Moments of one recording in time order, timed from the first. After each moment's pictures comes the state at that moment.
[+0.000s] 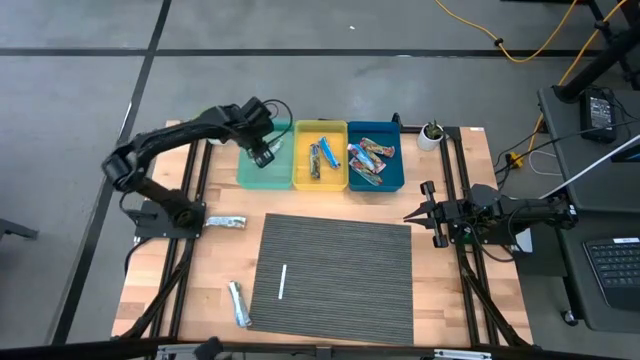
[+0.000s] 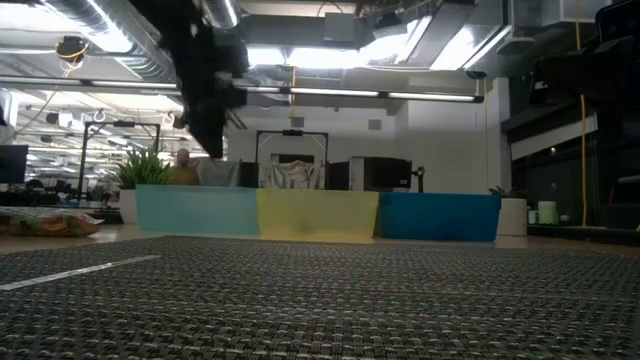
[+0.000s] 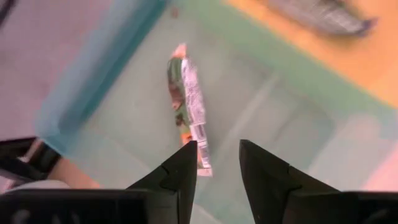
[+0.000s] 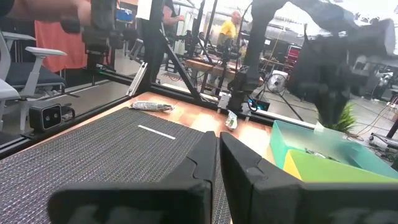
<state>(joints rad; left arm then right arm) 0.72 1.46 1.10 -0.81 -0.06 0.10 0.04 0.01 0.01 0.05 -0.18 -0.22</state>
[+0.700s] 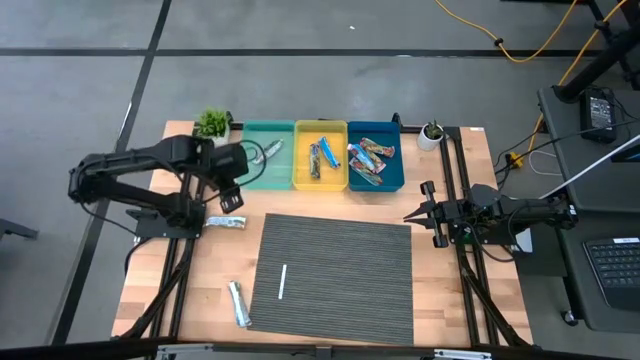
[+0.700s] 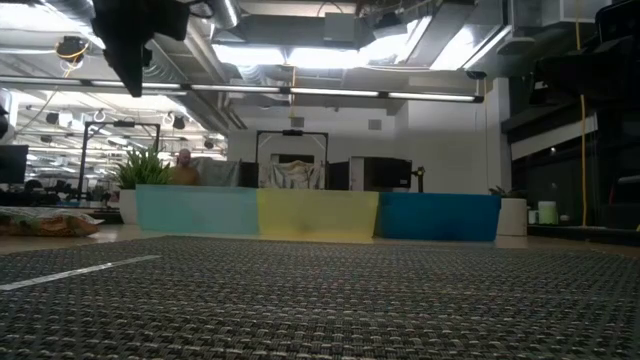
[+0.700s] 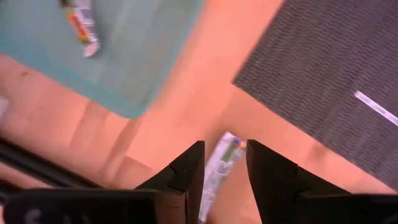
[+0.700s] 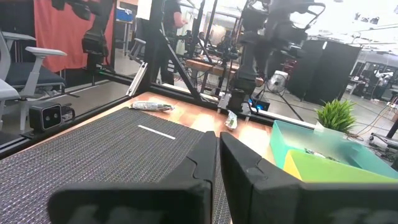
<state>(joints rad) 0.24 1.06 1.11 -1.31 -0.02 -0.29 0.04 0.01 0.01 0.05 -0.18 -0.22</state>
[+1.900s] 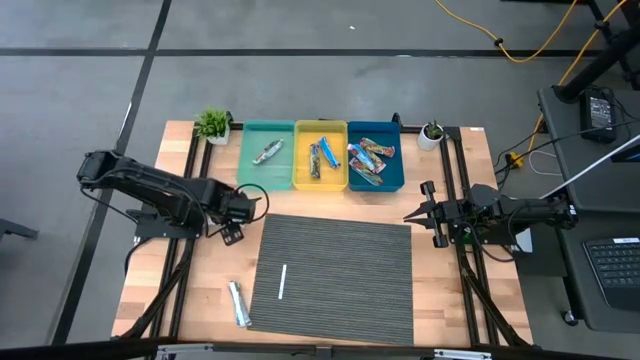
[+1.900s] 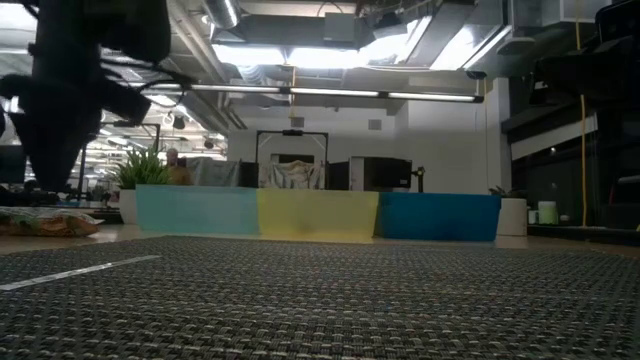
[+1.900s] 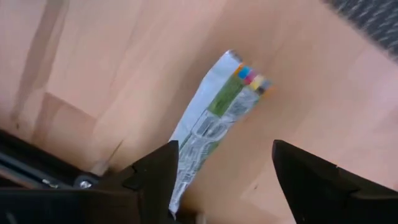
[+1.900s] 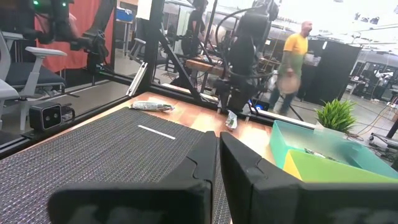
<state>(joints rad) -0.11 1.17 0.69 -1.09 -0.05 -0.67 0.04 0.01 0.01 0.05 -0.18 -0.22</state>
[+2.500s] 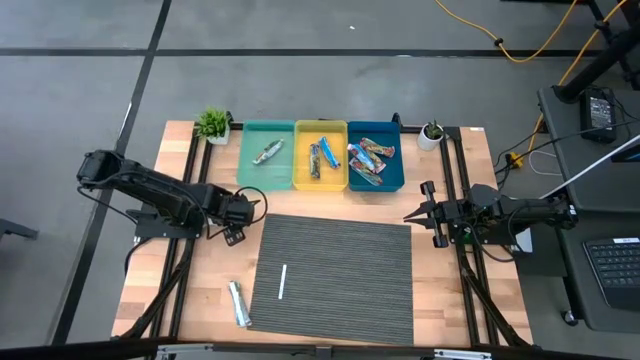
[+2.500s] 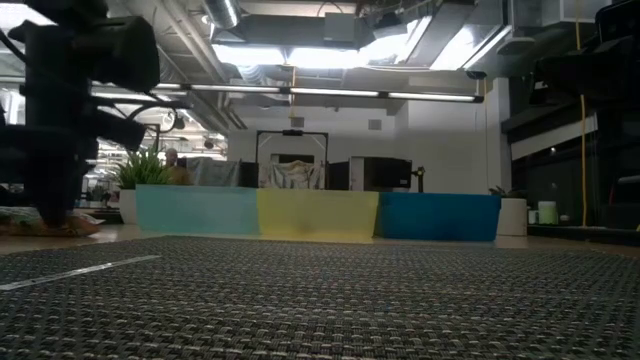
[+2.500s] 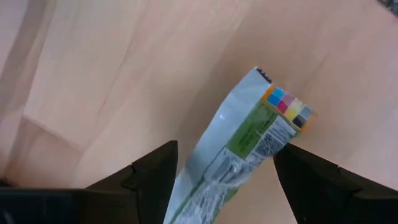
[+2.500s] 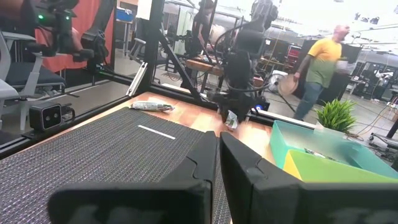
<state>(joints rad) -0.11 1.17 0.52 -0.87 -0.12 -0.67 0.04 0.01 0.01 0.05 -0.18 -0.22</state>
